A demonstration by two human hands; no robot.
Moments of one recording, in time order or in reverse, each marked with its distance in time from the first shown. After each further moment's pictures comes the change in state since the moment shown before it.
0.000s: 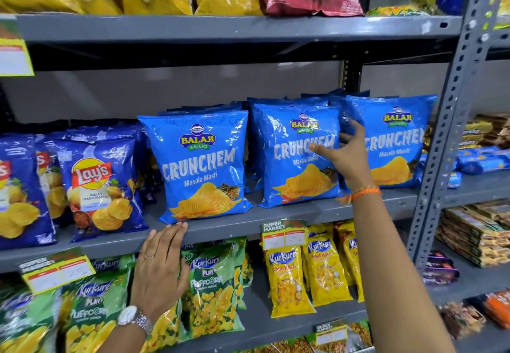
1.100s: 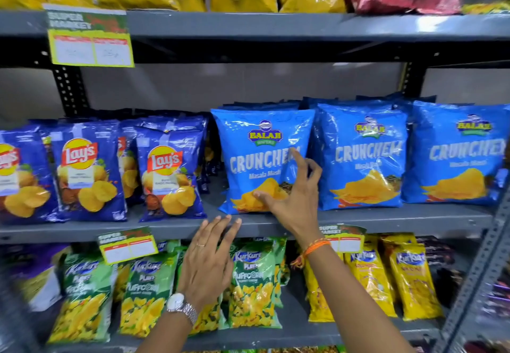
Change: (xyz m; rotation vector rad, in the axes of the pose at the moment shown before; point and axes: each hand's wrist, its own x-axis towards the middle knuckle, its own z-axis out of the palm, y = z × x) left_hand -0.010 -0.014 -0.018 -0.042 -0.026 0.037; right_hand -0.154 -0.017 0.180 -0.293 -0.103 -0.352
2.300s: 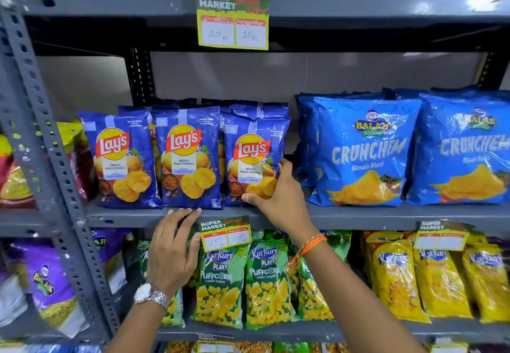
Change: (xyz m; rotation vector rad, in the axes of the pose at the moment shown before) left_hand -0.090 -0.228 -0.064 -0.098 0.252 -0.203; right_hand -0.054 -0.139 0.158 0.101 -0.340 0.078
